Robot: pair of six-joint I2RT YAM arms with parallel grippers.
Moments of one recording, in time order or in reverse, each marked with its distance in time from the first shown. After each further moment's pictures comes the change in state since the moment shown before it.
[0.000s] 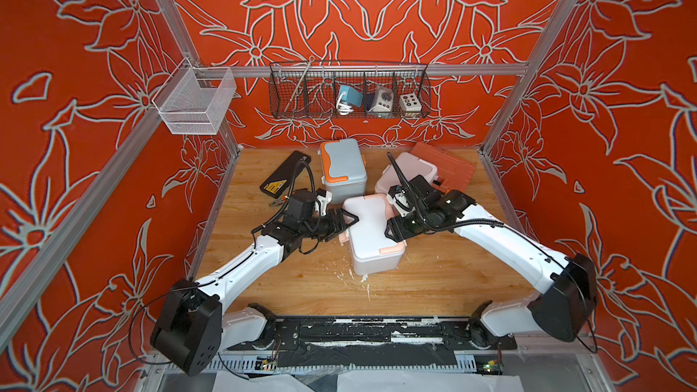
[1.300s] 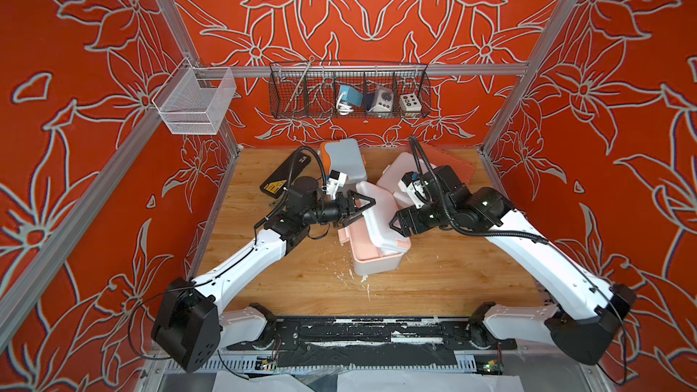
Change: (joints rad) left arm -0.081 0.037 0.169 0.222 0.170 -0.206; right arm -0.005 -0.167 0.156 -0.121 -0.014 0.000
